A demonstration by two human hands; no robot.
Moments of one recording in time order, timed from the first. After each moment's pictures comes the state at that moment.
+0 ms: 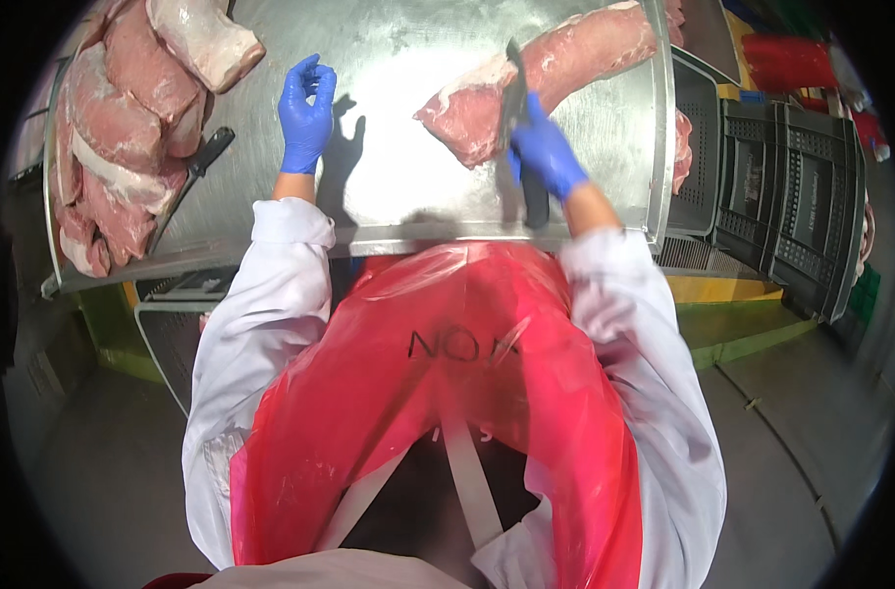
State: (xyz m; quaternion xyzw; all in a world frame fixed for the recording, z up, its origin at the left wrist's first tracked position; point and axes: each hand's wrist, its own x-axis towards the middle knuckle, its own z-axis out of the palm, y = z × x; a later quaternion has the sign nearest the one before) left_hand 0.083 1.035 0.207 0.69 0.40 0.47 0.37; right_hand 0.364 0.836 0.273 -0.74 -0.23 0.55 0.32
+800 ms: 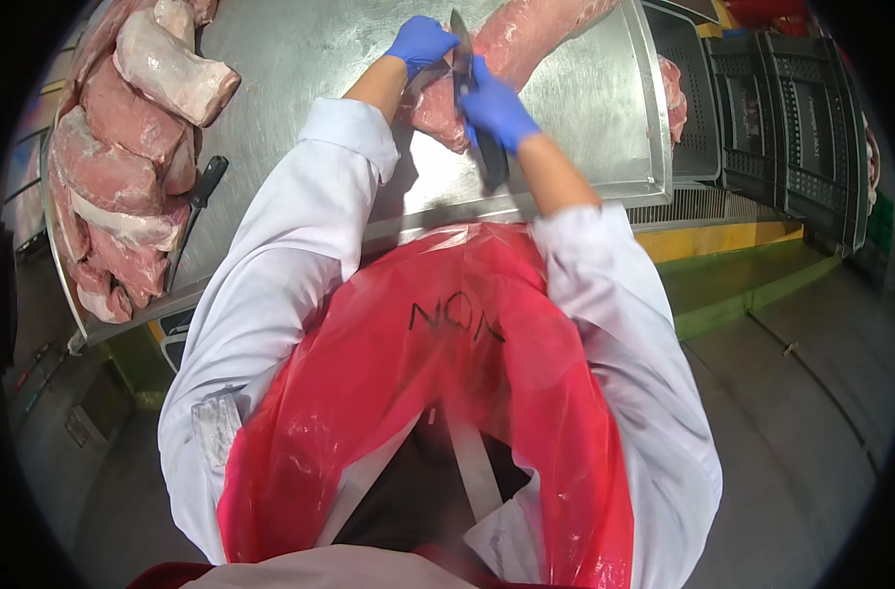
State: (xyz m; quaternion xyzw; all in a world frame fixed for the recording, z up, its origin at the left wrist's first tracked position) left_hand 0.281 1.062 0.149 0.85 0.32 0.07 0.41; right_hand 0.342 0.867 0.203 -0.76 -0.34 0.44 0.34
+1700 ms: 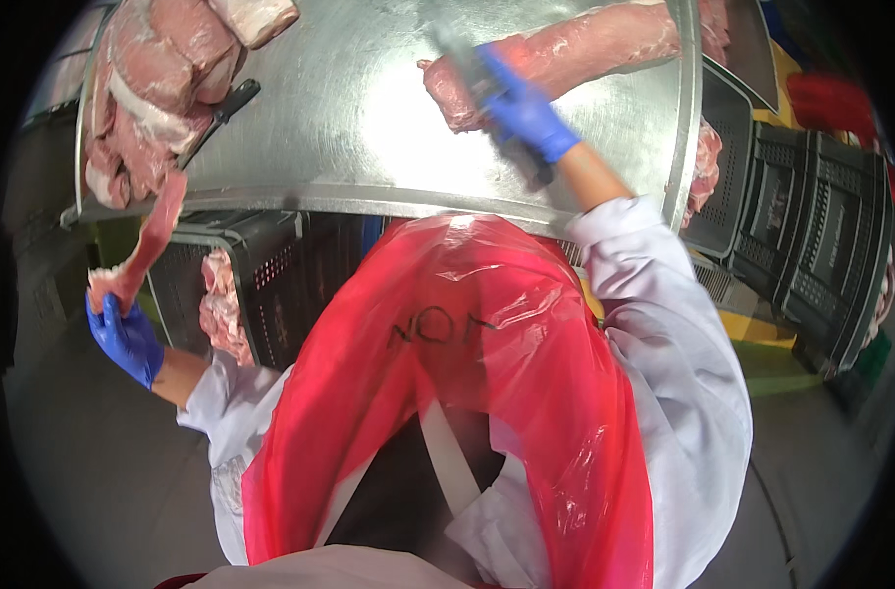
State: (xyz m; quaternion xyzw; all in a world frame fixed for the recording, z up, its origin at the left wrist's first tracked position) left_hand -0.244 0.843 0.451 0.49 0.53 0.60 0.34; right_hand 0.371 0.858 0.237 -0.58 -0.53 0.51 0.36
